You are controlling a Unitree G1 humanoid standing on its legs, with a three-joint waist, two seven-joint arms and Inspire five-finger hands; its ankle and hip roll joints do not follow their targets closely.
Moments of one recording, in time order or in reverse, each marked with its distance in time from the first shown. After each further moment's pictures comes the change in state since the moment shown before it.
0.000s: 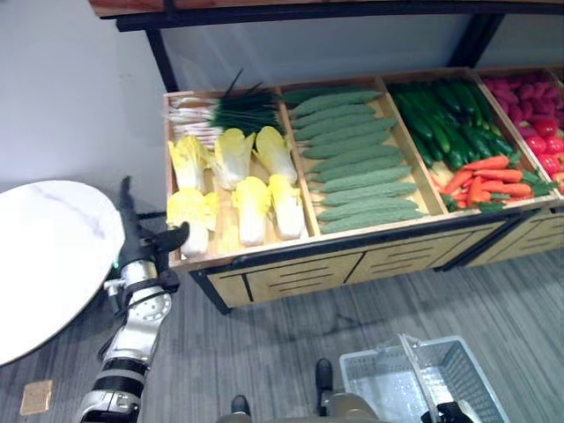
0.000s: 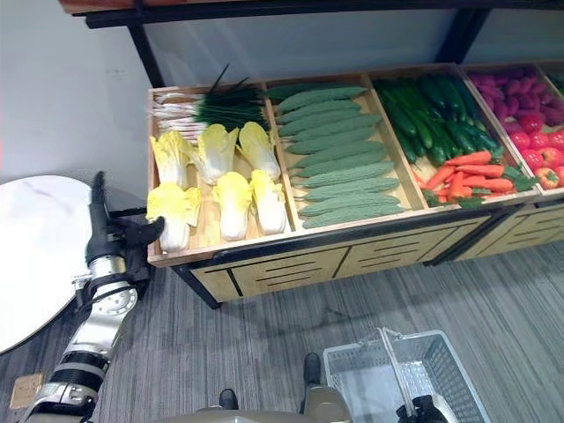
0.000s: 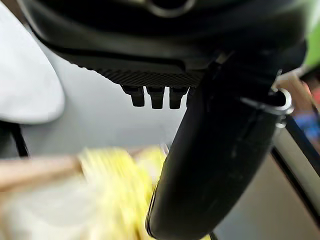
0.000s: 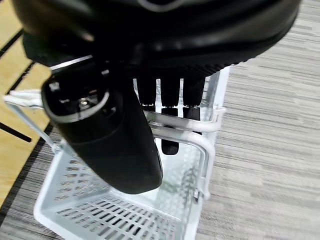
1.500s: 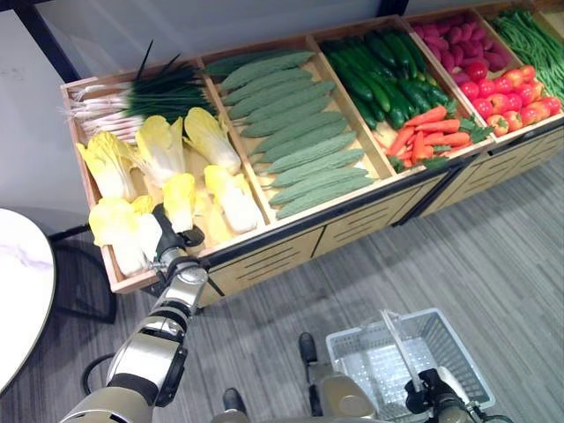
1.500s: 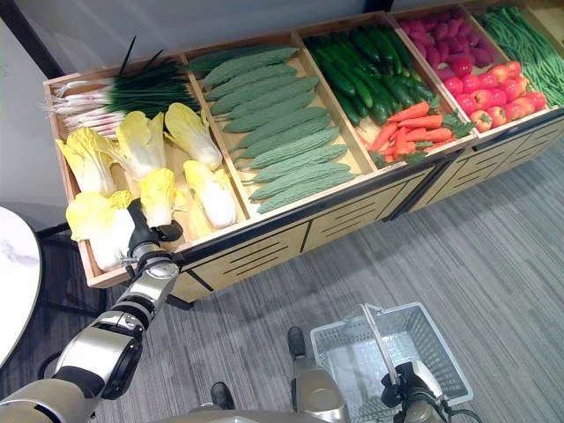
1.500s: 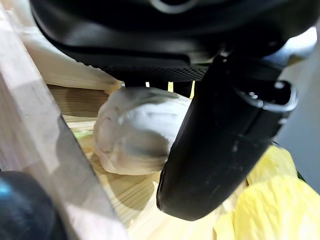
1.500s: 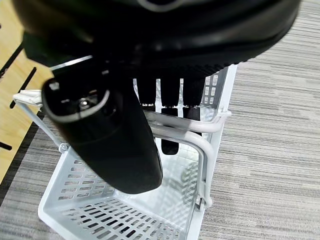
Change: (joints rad) left arm -0.415 -0.119 -0.040 0.735 -0.083 0.107 0.166; right arm -0.115 0.016 0.125 0.022 0.001 0.007 -0.043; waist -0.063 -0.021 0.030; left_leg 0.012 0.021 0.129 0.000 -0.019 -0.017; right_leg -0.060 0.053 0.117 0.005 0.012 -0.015
